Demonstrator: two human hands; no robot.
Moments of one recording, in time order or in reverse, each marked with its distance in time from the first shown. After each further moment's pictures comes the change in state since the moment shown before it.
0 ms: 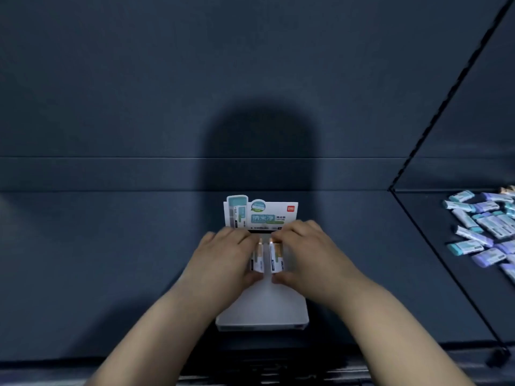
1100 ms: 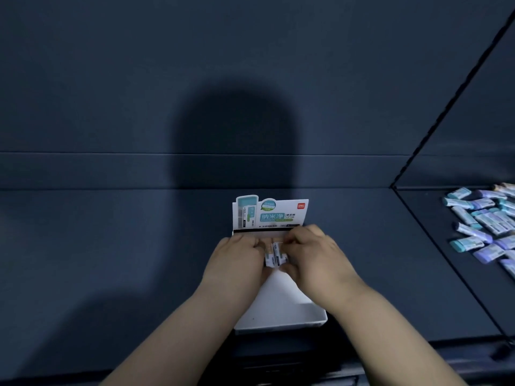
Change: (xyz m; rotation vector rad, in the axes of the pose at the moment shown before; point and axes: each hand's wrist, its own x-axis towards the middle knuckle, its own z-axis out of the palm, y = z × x) left_hand 0.010 -0.003 0.016 -0.014 -0.055 -0.019; right_hand 0.012 0.014 0.044 -0.152 0.086 0.071
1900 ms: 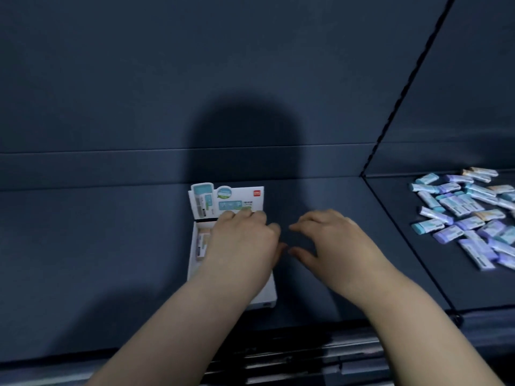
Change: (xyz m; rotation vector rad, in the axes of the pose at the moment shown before) left_hand 0.008 0.077 -0.036 0.251 0.129 0.104; right_hand -0.048 0.033 -0.077 -0.002 -0.039 0.055
